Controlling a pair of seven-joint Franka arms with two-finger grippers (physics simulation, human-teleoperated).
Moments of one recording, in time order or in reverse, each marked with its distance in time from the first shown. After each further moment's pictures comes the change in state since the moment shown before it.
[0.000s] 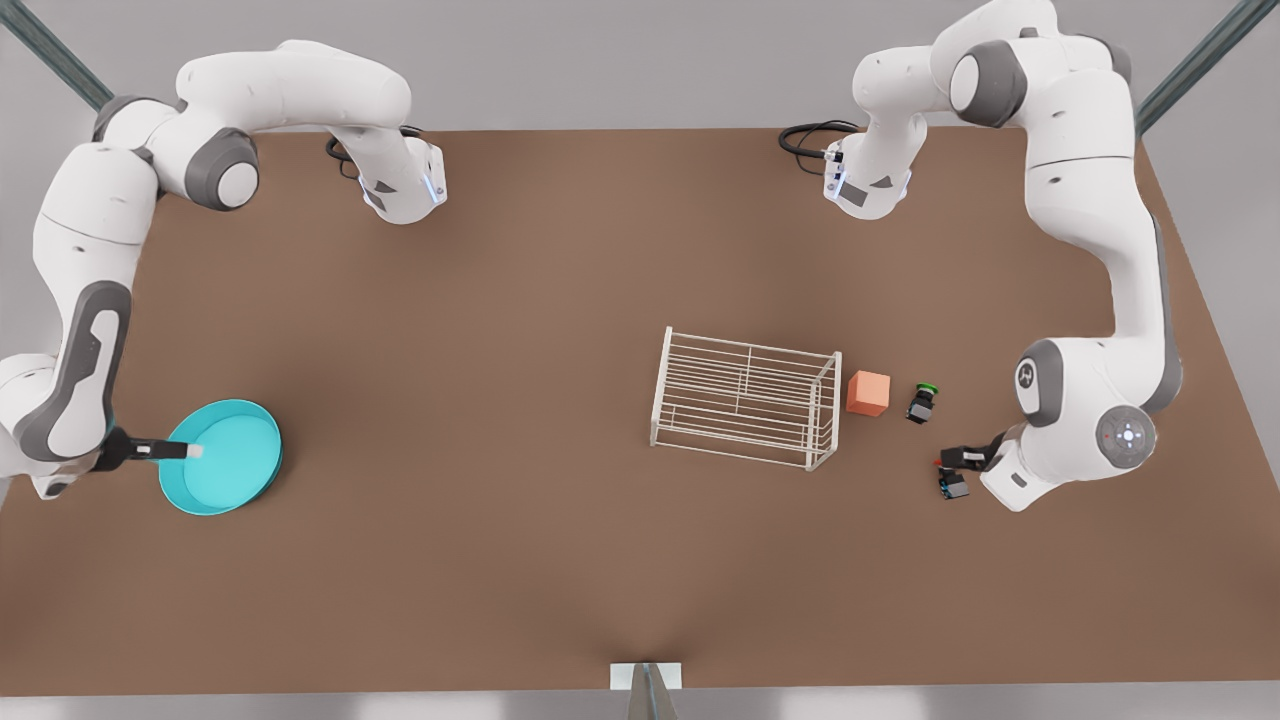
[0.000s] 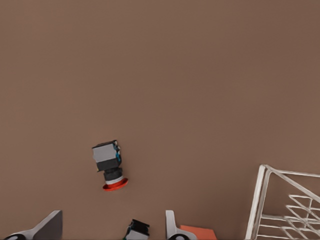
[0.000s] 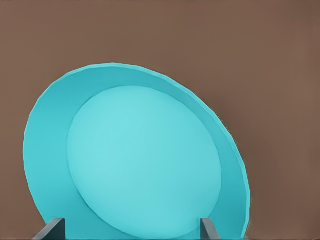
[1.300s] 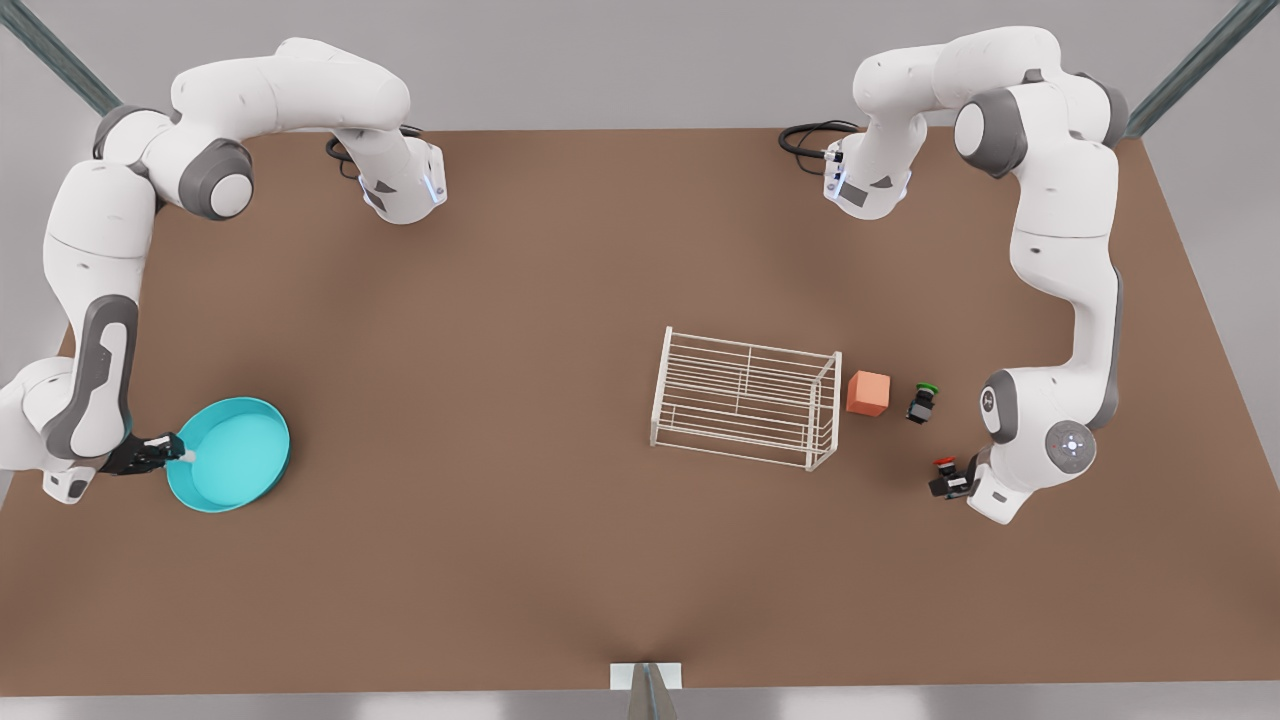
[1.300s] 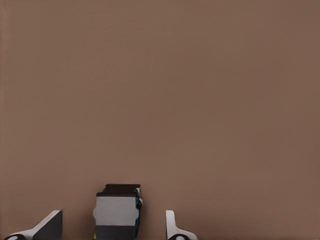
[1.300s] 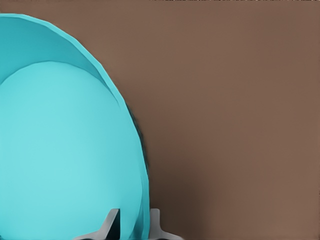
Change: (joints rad) left arm 0.058 0.153 0.006 -0.142 0.049 0.393 -0.221; right arm -0.040 0.065 0.033 -0.047 -0.021 0.200 -0.478
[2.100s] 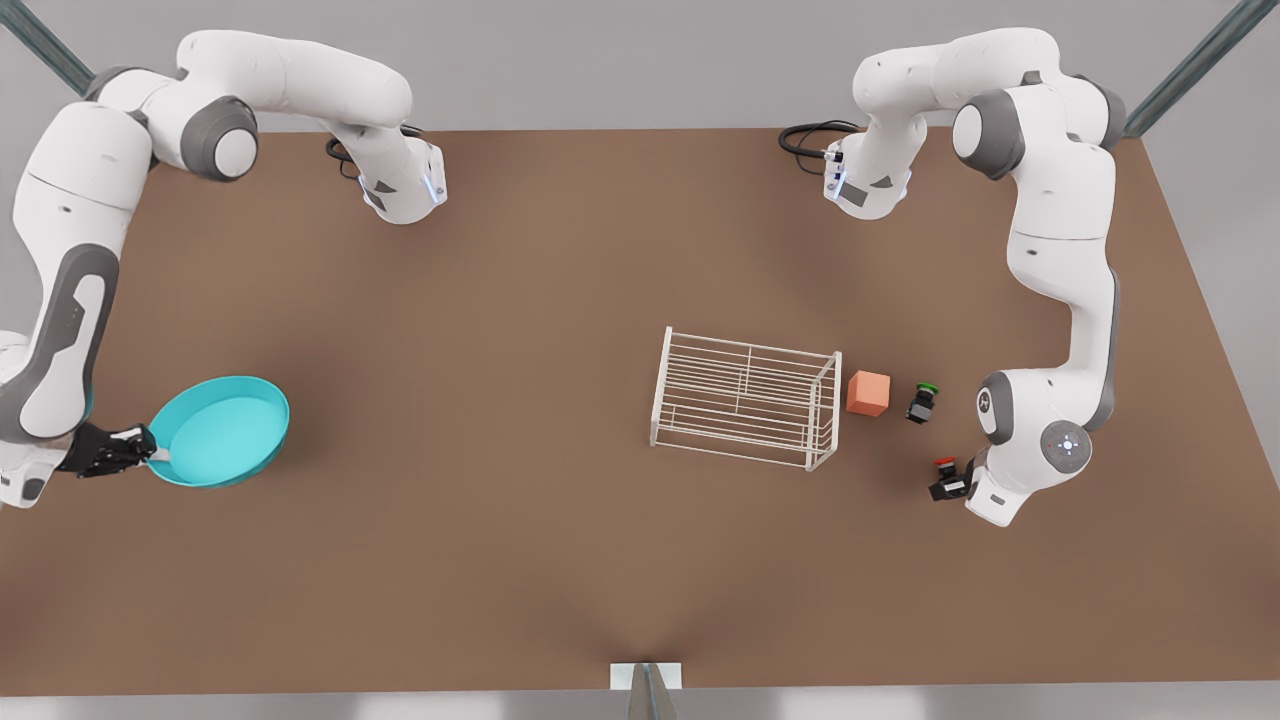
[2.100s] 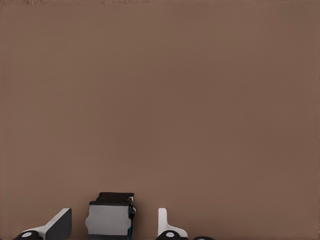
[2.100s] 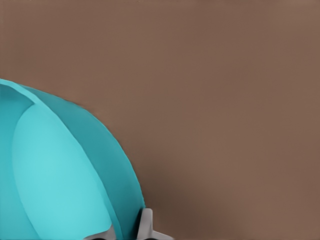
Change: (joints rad) left arm -0.008 0.009 0.000 0.008 0.004 0.030 -0.028; right arm 0.104 -0.221 0.004 0.001 -0.015 -0.192 0.045
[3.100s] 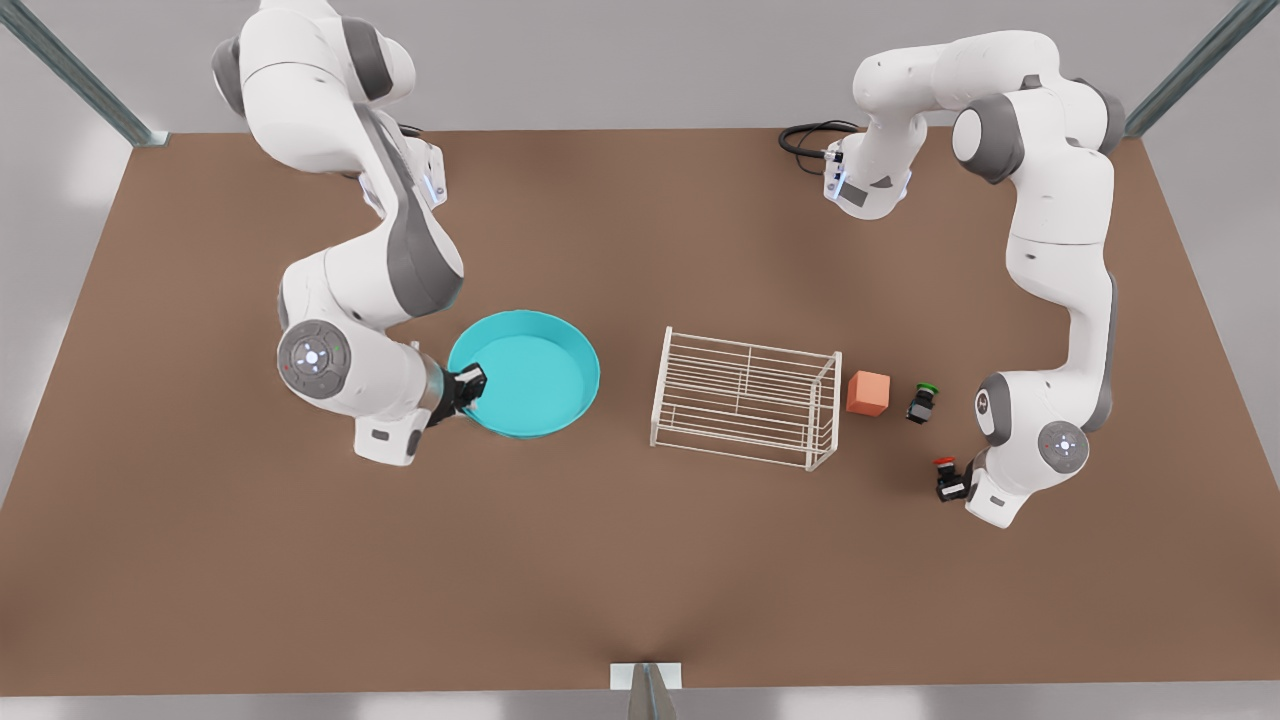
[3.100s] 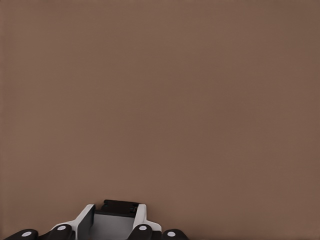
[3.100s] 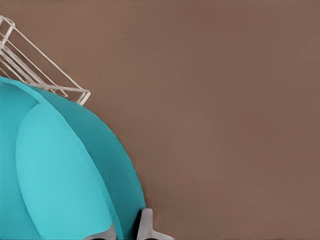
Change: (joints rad) left arm 0.002 0.013 0.002 0.003 0.010 0.026 -0.018; right arm 0.832 -0.201 -0.022 0.106 0.017 -0.205 0.826
